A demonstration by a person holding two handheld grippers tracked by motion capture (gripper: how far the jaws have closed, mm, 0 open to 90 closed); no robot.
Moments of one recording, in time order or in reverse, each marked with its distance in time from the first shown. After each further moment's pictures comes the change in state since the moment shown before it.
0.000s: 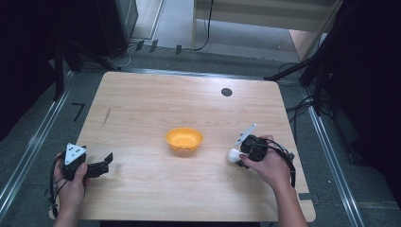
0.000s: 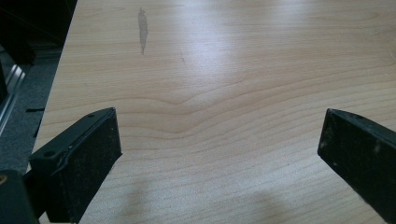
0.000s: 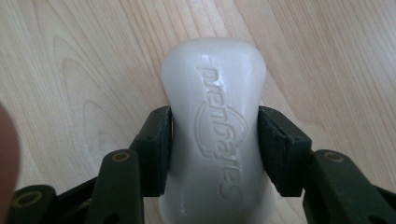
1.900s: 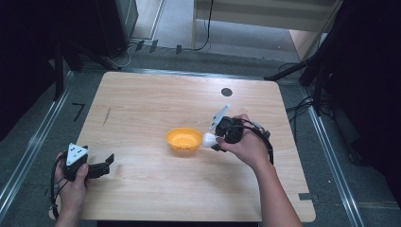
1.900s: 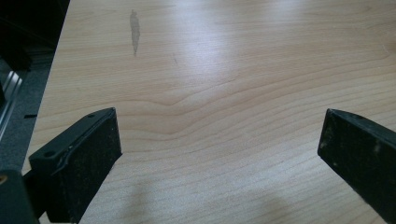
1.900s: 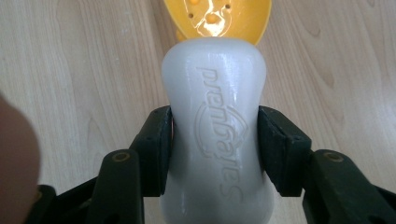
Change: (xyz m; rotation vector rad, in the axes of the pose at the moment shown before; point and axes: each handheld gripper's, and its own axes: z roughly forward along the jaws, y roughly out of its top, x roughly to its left) left arm -0.002 0.000 0.000 0.001 -0.012 0.033; right arm 0.008 0.097 -0.022 -0.087 0.031 -0.211
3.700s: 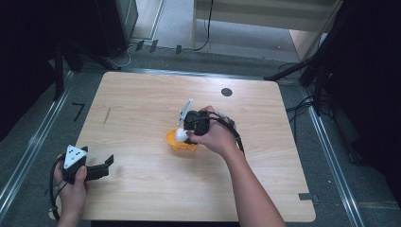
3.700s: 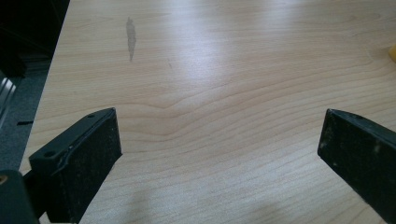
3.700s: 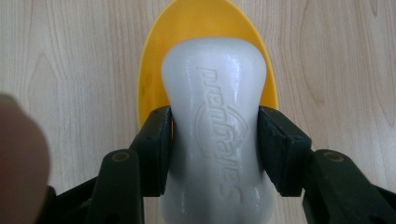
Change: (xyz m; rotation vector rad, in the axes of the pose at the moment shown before) left arm -0.001 -0.003 -0.005 -0.035 -0.024 -0.008; right arm -0.009 0.080 0.055 0.007 0.046 -0.150
